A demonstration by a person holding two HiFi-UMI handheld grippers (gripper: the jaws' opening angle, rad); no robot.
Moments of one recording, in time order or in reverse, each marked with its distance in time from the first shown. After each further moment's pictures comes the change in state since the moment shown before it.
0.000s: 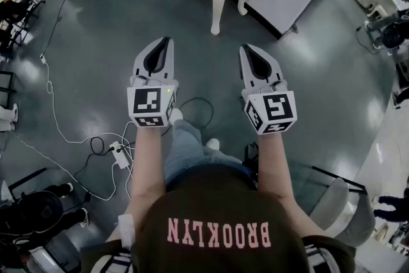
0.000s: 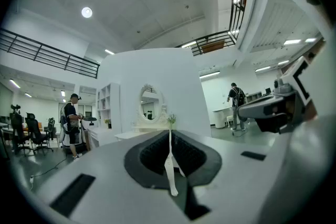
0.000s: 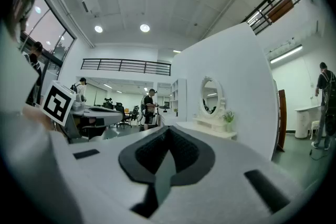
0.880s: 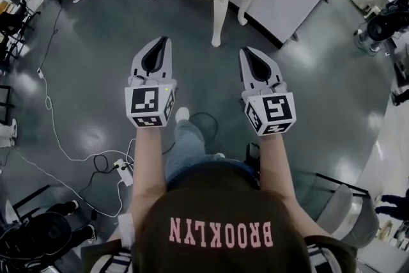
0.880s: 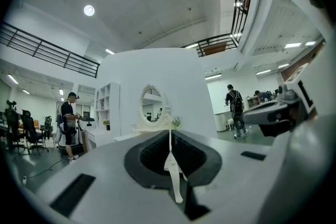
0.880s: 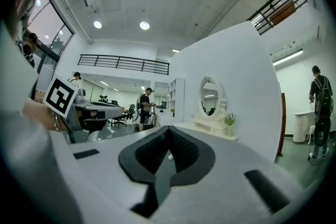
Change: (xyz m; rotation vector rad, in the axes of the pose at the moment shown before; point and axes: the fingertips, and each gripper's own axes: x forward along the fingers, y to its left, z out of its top) left arm 0.073 0.079 0.002 -0.013 -0.039 -0.016; right arm 0.095 -0.005 0.000 -0.033 -0.008 -0.039
